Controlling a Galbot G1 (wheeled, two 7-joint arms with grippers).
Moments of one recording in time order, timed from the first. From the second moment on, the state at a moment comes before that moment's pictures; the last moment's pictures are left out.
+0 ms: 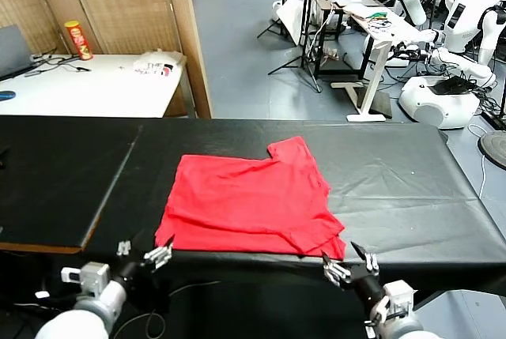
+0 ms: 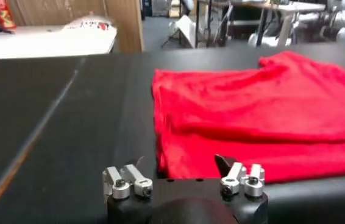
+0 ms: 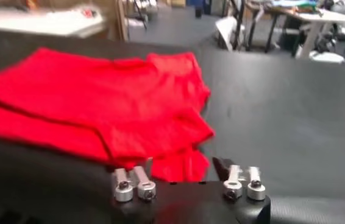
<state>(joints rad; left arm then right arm) 1.58 -1.14 -0.66 -2.21 -0.49 0.52 -0.07 -1.45 1.19 0.52 2.20 0.33 -0.46 0.00</state>
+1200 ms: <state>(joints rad) 0.64 -1.17 -0.27 -1.35 -0.55 0.61 -0.10 -0.53 1.34 0.23 1.20 0.41 -0.56 0.09</state>
